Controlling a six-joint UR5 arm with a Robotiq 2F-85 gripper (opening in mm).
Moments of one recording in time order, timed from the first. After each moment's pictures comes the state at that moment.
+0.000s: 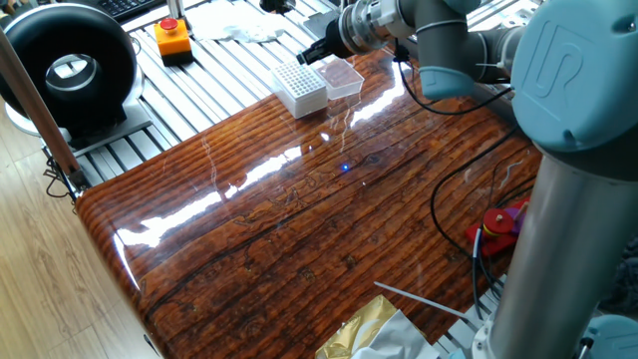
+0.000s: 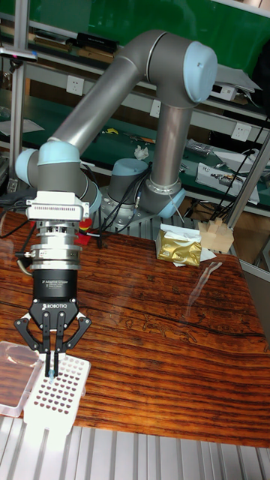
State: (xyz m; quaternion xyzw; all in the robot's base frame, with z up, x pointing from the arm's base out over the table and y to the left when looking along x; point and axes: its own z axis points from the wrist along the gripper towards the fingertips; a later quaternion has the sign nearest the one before) arm 0.752 -0.101 0.093 -0.04 0.90 0.08 0.42
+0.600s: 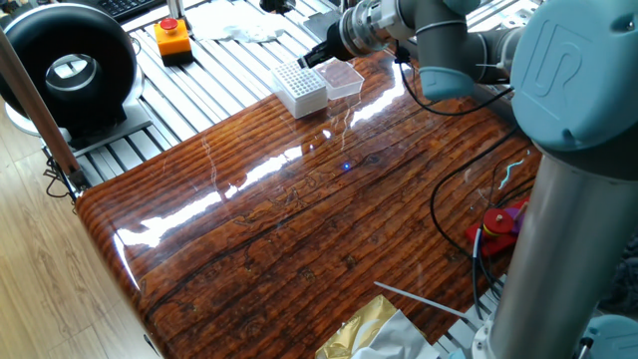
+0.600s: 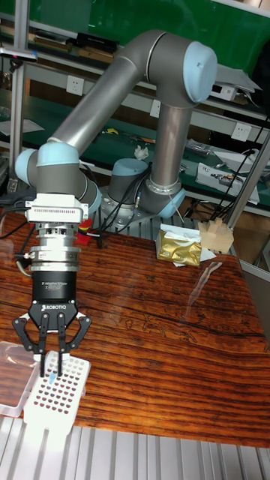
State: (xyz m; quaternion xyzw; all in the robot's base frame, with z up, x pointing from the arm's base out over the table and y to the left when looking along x) arm 0.749 -0.101 0.087 -0.05 0.91 0.08 0.41
